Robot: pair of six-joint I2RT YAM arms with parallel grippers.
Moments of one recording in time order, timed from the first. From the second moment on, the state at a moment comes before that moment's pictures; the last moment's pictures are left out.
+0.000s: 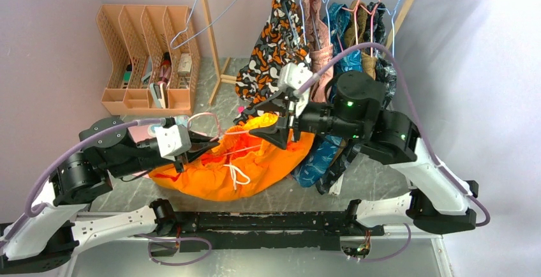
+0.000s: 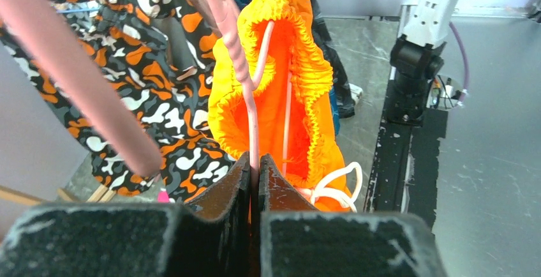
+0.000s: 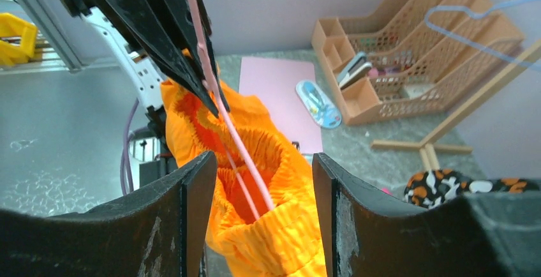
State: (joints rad) left arm -1.05 0.73 1.33 -0.71 0.13 0.22; right arm 1.12 1.20 1.76 -0.69 -0.21 -0.15
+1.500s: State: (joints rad) left arm -1.05 0.61 1.41 -0.75 0.01 0.20; right arm 1.13 1.28 1.78 -0.70 -0.38 -0.10
